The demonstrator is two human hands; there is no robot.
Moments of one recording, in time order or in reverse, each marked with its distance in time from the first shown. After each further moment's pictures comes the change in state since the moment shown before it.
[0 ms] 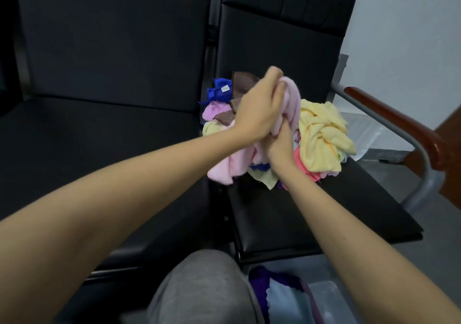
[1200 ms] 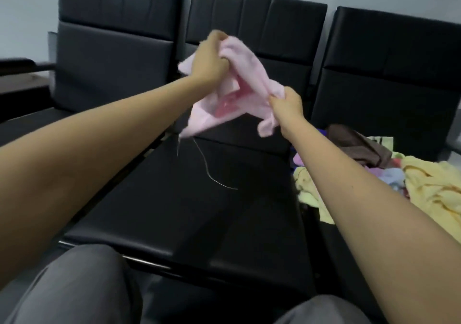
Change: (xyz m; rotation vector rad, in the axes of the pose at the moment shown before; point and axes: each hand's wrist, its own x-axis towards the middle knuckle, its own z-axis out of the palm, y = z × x) left_hand 0.067 -0.012 -0.321 0.434 0.264 -0.260; right_hand 0.040 -0.194 0.159 0.134 -0.260 0.019
